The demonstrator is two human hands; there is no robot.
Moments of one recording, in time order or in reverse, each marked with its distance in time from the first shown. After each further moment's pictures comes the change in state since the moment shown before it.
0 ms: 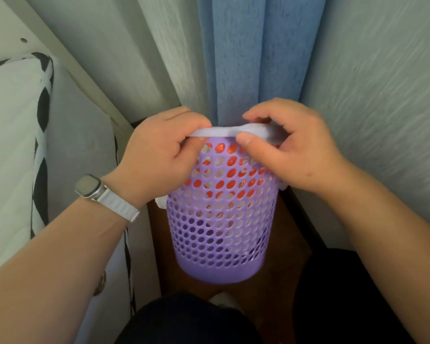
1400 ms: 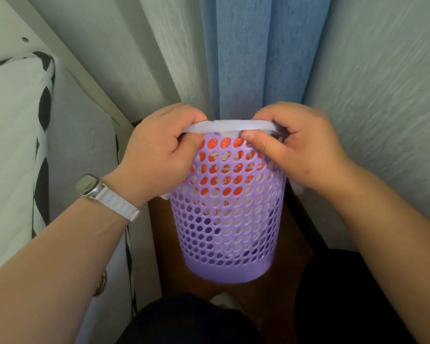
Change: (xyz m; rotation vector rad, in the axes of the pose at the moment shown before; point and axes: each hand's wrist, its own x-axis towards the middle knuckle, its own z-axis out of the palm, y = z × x) left_hand -0.002 -0.001 0.000 -0.069 0.035 -0.115; right_hand 0.001 0.011 0.001 -0.018 -0.027 0.028
